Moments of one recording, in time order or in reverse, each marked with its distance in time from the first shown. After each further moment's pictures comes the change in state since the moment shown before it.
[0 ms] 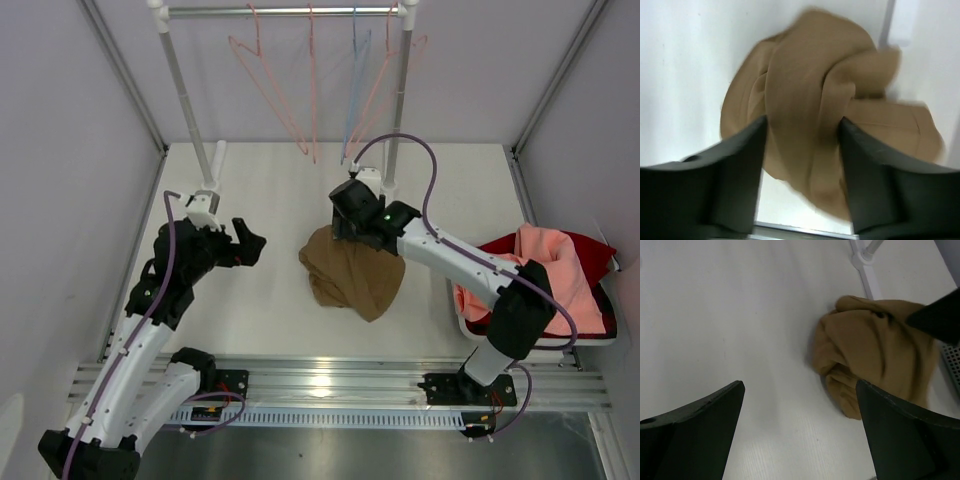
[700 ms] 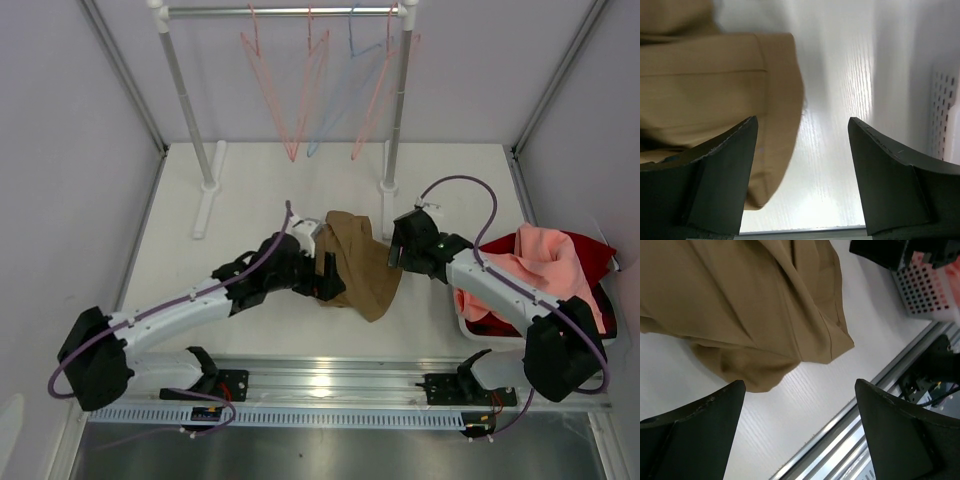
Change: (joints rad) left arm -0.563 0.429 -0.010 0.223 -0.050 -0.224; right arm -0.259 -0.279 -0.520 0.093 -0.077 -0.015
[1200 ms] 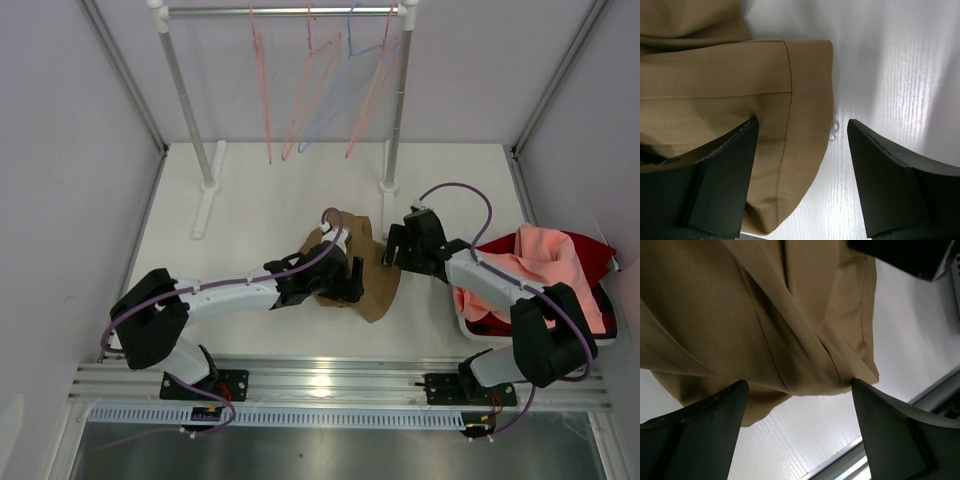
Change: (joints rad) left arm -0.169 0.362 0.136 0.046 -0.228 -0.121; right arm -0.109 0.067 -0.121 0.278 -0.286 -0.052
